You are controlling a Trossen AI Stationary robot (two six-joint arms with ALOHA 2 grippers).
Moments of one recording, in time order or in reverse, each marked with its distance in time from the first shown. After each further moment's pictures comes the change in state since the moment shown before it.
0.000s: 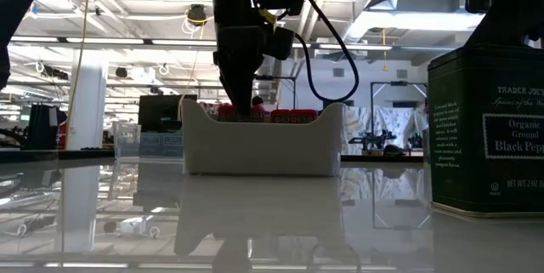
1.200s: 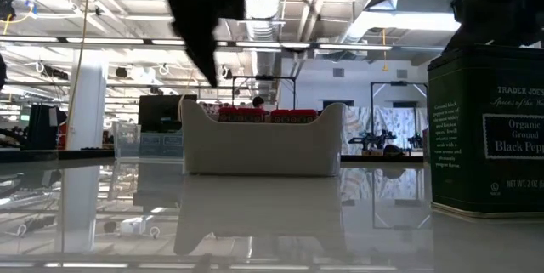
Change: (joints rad) left arm -0.033 -0.402 -0.340 0.161 -0.048 -0.043; right arm -0.134 0.003 0.000 0.011 -0.016 0.065
